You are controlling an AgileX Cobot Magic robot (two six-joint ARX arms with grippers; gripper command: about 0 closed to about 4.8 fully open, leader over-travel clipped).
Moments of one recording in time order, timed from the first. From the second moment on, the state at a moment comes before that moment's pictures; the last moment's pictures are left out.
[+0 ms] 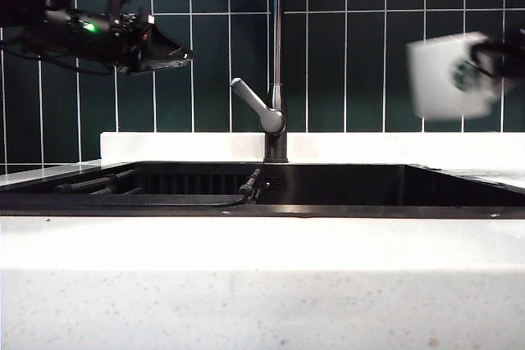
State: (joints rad) left arm -0.11 1.83 1.25 0.53 0.86 0.00; right arm -0.03 1.45 0.64 0.80 0.02 0.01
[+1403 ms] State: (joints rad) left arm -0.20 2.27 1.78 0.49 1.08 -0.08; right arm 0.34 1.59 1.22 0.24 -0.13 0.11
